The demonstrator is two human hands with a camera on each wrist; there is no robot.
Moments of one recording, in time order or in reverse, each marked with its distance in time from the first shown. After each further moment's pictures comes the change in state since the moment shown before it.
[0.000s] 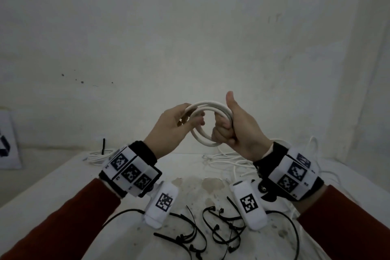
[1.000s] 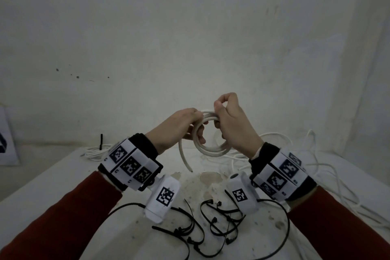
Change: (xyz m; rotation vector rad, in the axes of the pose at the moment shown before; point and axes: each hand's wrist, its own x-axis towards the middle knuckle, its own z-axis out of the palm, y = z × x) left_hand 0.005 0.011 0.013 -0.219 -0.256 -0.390; right_hand 0.001 0.014 -0.001 -0.623 0.268 -0.210
